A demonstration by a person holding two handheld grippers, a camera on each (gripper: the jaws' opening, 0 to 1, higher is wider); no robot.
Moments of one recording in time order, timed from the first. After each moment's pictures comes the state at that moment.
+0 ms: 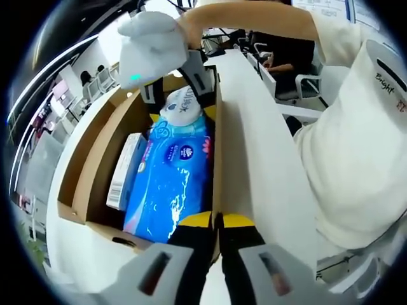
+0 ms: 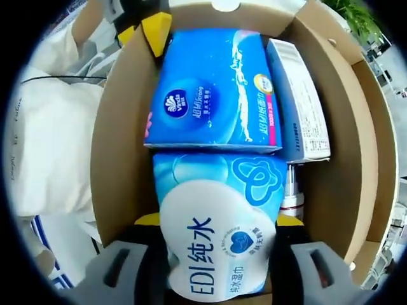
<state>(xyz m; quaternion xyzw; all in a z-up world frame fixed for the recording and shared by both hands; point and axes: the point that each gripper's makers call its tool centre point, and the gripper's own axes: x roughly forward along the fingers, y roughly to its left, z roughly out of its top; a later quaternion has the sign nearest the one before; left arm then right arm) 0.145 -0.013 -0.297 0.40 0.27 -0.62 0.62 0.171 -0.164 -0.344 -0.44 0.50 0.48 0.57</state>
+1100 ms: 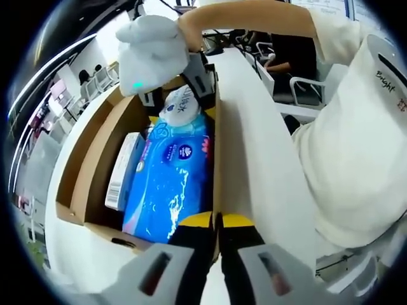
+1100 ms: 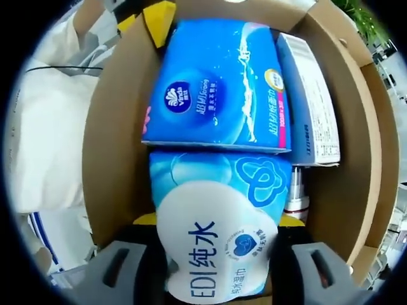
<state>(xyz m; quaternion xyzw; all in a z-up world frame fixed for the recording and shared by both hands) 0.145 -0.013 -0.297 0.40 0.27 -0.63 0.61 0.175 -0.167 -0.339 -0.45 0.50 0.48 0.56</state>
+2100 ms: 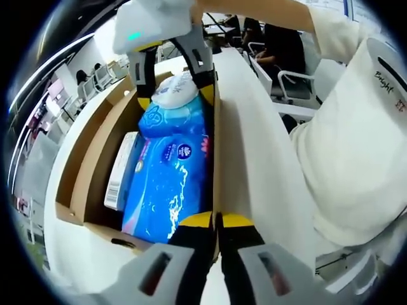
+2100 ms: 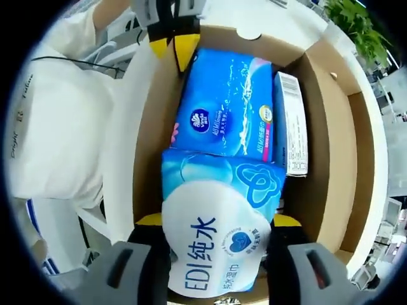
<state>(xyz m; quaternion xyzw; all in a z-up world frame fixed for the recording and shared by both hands) 0.144 -0.013 -0.298 0.40 0.27 -0.63 0.60 0.176 -0.158 -0.305 -0.48 0.46 0.49 0.56</state>
